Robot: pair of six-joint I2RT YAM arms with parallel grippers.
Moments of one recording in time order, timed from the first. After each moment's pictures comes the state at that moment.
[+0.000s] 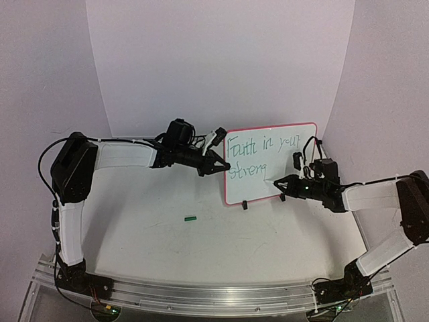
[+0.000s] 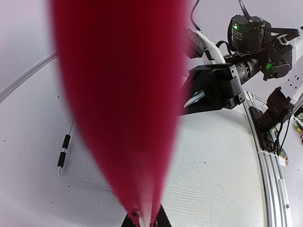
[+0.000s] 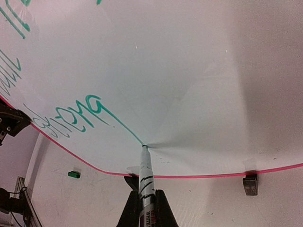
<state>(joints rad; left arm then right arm) -0.71 2.05 1.52 0.03 0.73 0.10 0.34 1.46 0.59 0.38 -0.37 0.49</state>
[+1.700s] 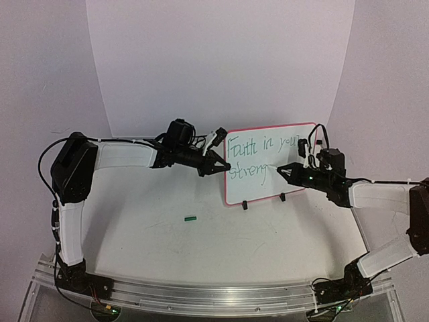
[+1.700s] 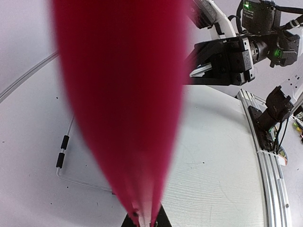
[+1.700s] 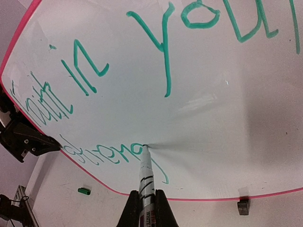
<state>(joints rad) -0.71 2.05 1.52 0.03 0.73 0.10 0.34 1.36 0.65 0.33 -0.34 0.46</state>
